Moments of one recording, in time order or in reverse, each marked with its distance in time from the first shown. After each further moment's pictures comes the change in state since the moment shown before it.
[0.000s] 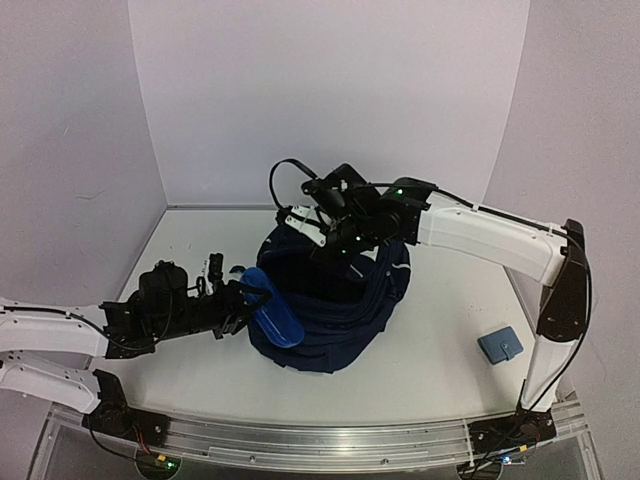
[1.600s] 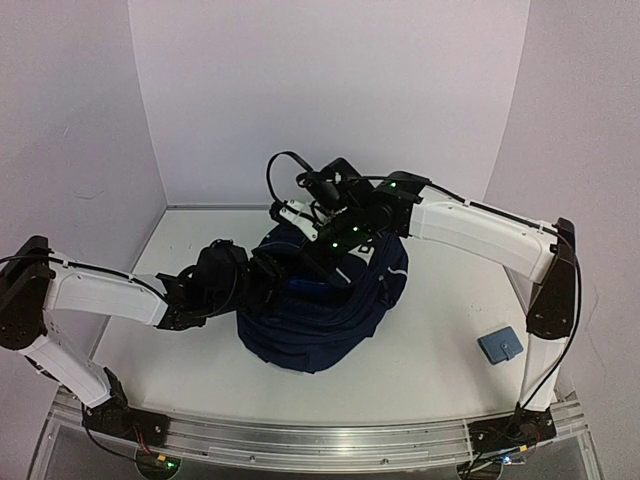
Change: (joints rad) left arm 0.034 0.443 0.292 0.008 -0.176 -0.273; right arm -0.016 0.059 0.097 -0.040 -0.192 0.154
